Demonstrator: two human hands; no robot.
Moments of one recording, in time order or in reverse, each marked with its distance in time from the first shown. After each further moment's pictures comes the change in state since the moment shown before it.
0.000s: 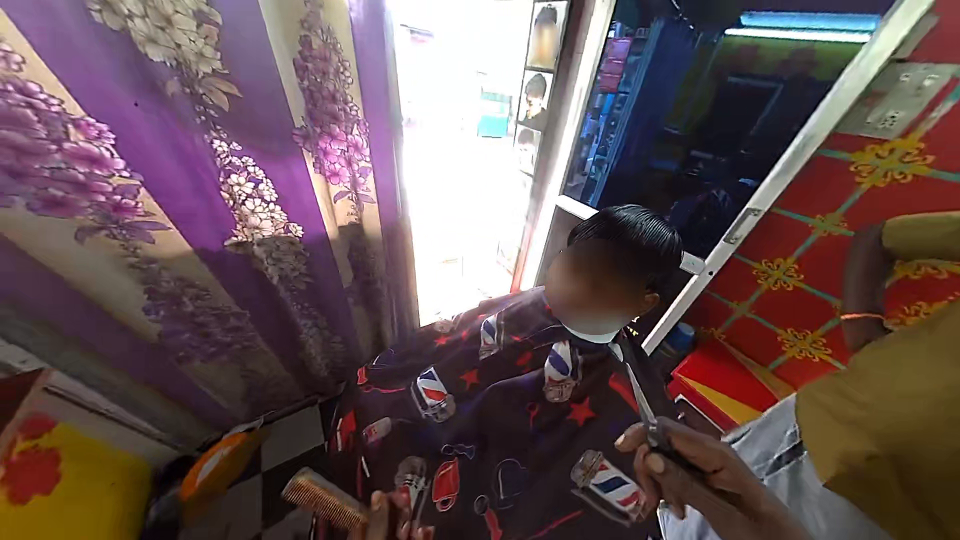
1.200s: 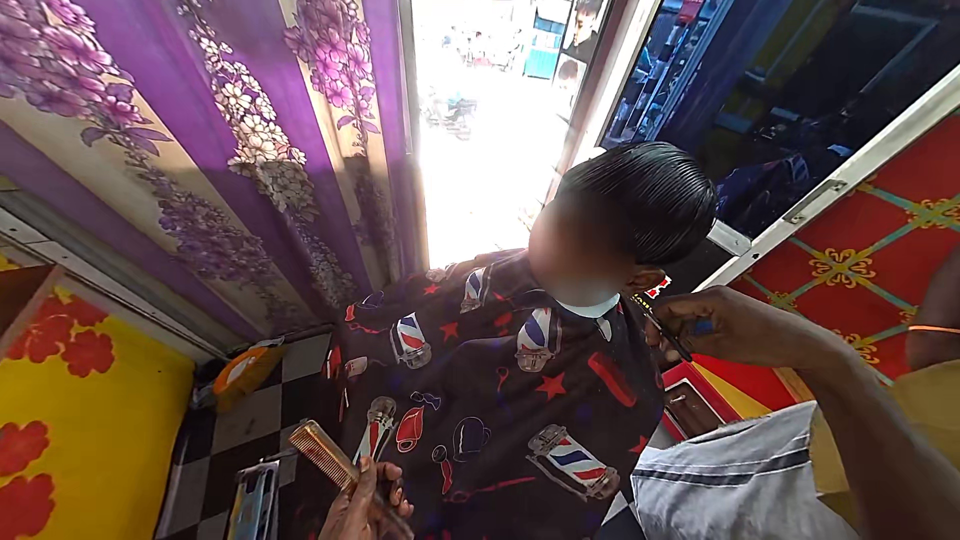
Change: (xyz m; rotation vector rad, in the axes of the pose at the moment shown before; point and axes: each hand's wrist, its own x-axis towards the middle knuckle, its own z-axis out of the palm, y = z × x) left_hand -0.030 -0.043 0.038 0.108 0.285 -0.162; right_hand 0.103 0.014 -0.157 -0.400 -0.450 0.289
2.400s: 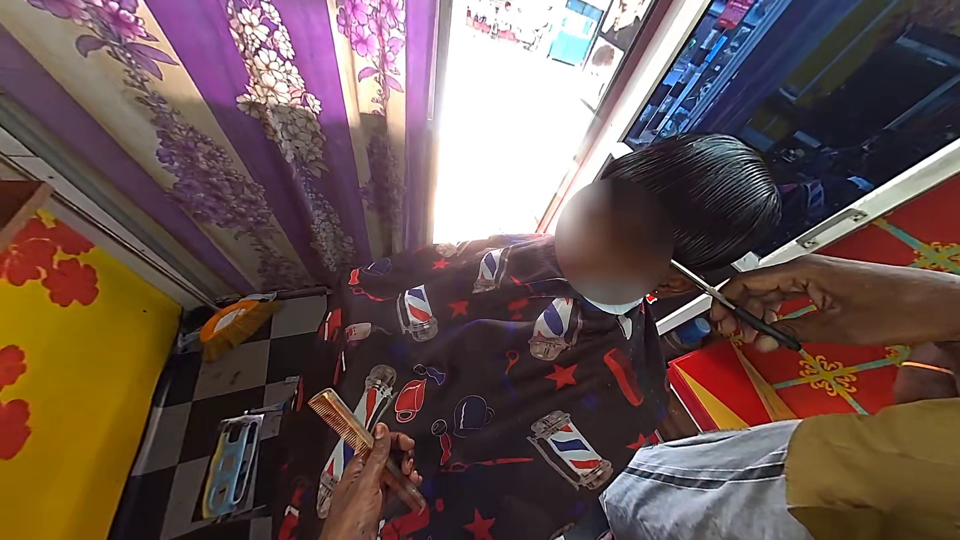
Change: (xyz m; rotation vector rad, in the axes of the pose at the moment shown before) left_hand 0.005 -0.012 0.002 -0.017 -0.022 -0.059; right_hand 0.001 -0.039 -0.073 -0.131 -0.285 0.066
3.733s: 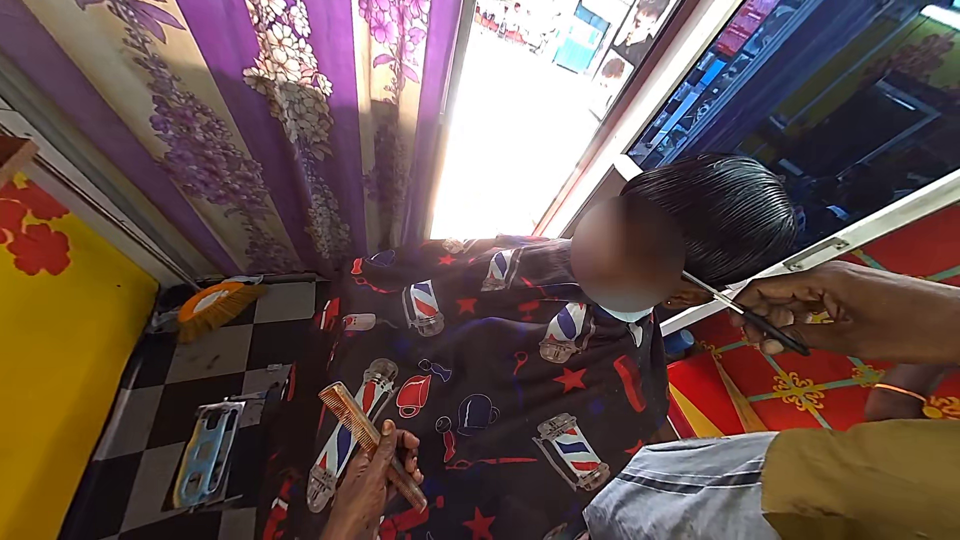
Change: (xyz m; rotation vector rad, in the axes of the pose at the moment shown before) left_hand 0.014 -0.015 -0.016 -0.034 -0.071 -0.030; right_hand 0.002 -0.049 -0.001 -0.175 0.093 0.175
